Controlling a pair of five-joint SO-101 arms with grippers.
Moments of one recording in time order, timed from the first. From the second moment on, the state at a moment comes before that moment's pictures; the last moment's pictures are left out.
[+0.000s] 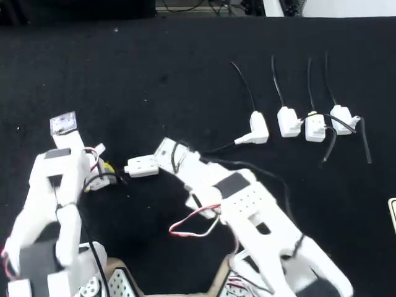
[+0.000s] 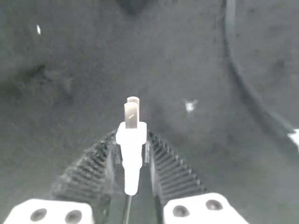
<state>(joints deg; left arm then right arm) -17.2 -19.7 54.2 52.1 6.8 -30.1 -38.6 62.2 55.4 28.1</state>
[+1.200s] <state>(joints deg) -6.6 -97.3 84.4 56.9 6.6 -49.2 -38.3 76.9 10.2 15.3</state>
